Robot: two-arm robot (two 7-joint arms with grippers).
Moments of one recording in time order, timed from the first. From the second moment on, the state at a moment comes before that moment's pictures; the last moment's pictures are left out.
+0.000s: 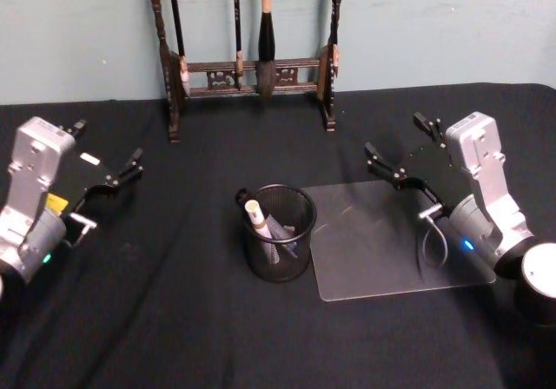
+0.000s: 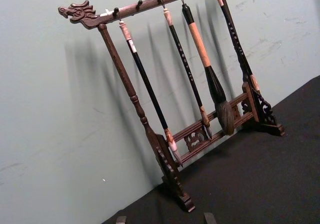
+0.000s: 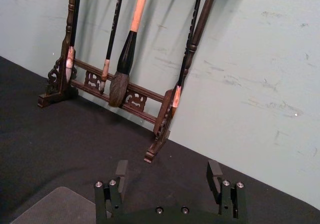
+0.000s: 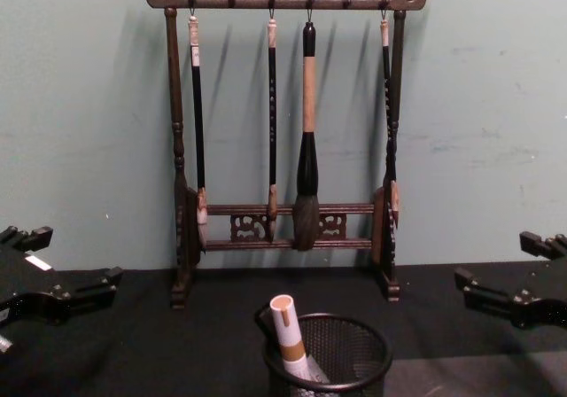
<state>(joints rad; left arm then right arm) -0.20 0.60 0.45 -1.41 -0.25 -0.12 0.03 0.24 0.35 -0.33 -1.26 0.09 -0.23 0.17</state>
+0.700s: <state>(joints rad) -0.20 0.60 0.45 -1.41 -0.25 -0.12 0.03 0.24 0.35 -0.33 -1.26 0.09 -0.23 0.17</state>
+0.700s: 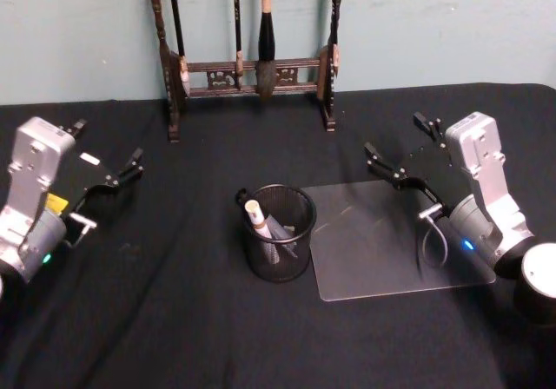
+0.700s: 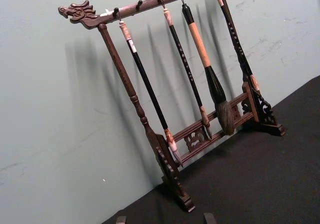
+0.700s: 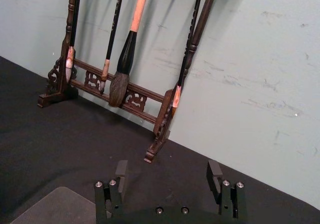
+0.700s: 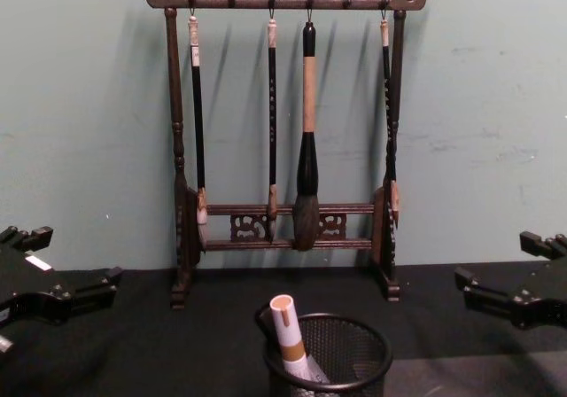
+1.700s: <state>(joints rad) -0.20 0.60 0.45 -1.41 -0.25 -0.12 0.03 0.24 0.35 -0.33 -1.26 0.09 -0.23 0.17</state>
